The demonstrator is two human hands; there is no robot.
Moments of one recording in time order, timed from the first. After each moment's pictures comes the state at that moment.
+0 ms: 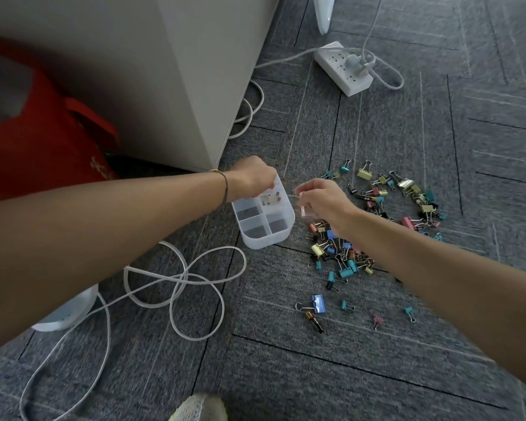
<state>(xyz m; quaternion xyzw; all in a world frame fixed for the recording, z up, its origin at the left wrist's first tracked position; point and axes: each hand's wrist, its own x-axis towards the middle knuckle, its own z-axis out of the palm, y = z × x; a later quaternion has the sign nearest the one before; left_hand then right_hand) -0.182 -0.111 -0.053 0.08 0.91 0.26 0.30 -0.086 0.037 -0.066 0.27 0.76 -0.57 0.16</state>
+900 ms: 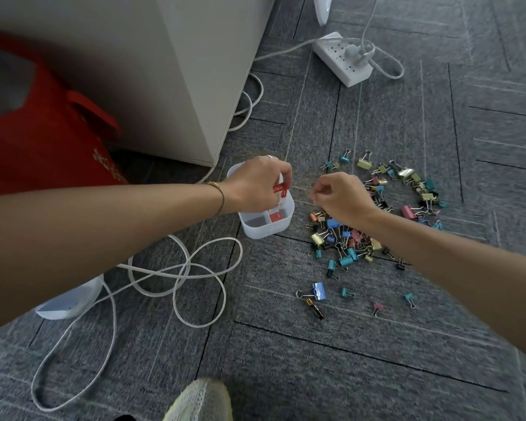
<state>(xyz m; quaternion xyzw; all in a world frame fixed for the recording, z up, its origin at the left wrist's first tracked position) -0.139 -0.126 -0.042 0.36 0.90 0.20 0.18 -0.061 0.068 -0.075 0.10 0.94 -0.31 0.06</state>
